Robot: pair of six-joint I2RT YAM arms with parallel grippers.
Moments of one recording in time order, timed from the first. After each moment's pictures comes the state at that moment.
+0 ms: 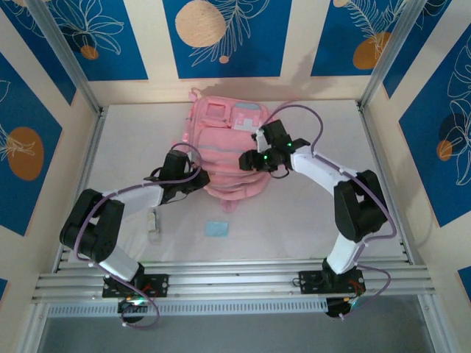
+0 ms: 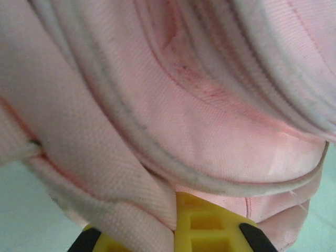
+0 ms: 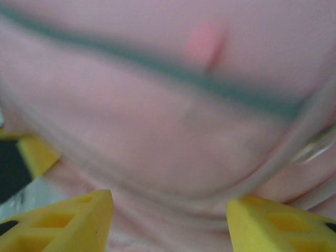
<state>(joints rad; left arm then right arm) -0.44 1.57 0.77 0.08 0.31 -0.76 0.49 1.71 1.25 -0.52 -0.36 0.40</state>
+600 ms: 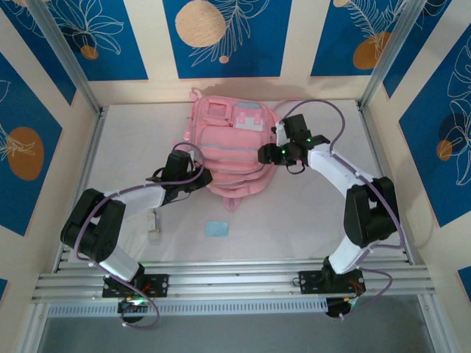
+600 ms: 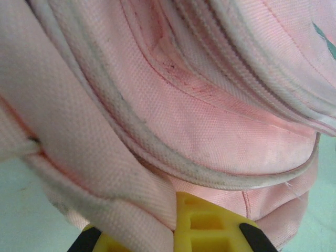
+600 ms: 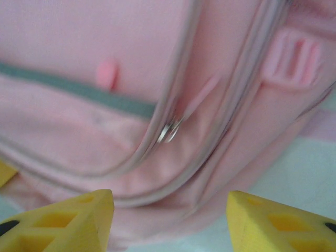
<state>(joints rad) -0.46 1.58 0.77 0.12 0.29 -0.75 0.32 1.67 1.26 -0.55 -0.29 0.29</state>
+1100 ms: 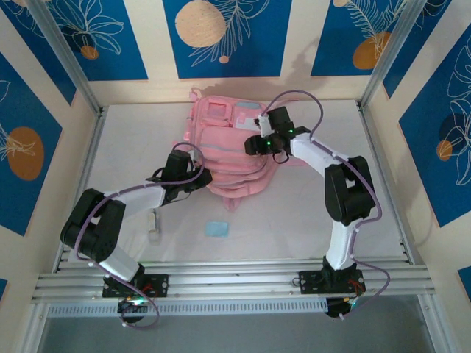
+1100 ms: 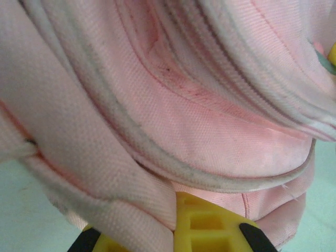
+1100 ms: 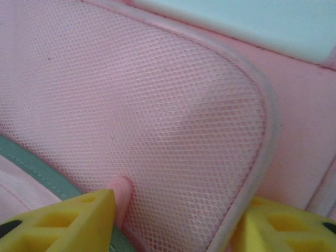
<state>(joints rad) -0.46 1.58 0.77 0.12 0.29 -0.76 0.38 1.91 1.44 -0.45 -0.29 0.18</state>
